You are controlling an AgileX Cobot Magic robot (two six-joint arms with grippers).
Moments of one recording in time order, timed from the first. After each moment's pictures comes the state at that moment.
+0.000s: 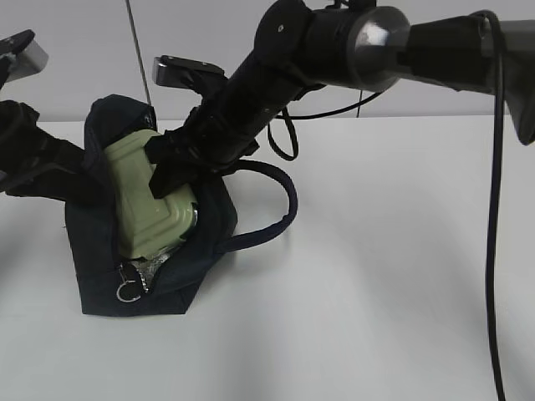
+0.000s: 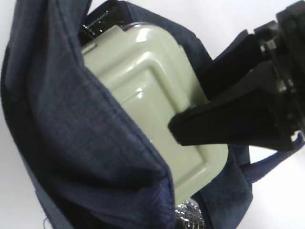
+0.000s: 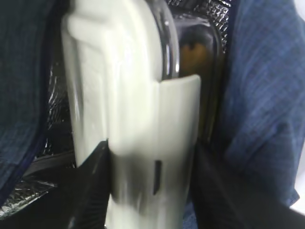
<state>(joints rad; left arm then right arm) -0.12 1.47 -0.99 -0.64 0.83 0.58 0.54 2.26 -1.95 0.65 0.92 -0.44</state>
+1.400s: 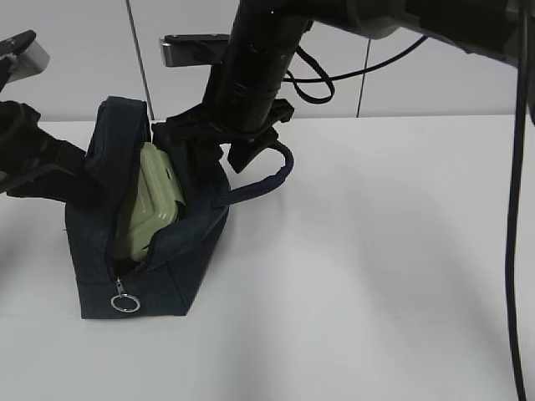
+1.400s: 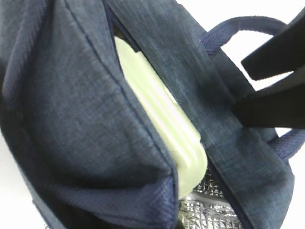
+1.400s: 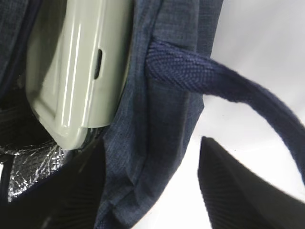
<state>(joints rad) -0.12 1.47 -0.99 -0.63 0.83 0.58 0.56 2.23 -2.15 0.24 1.24 -0.10</state>
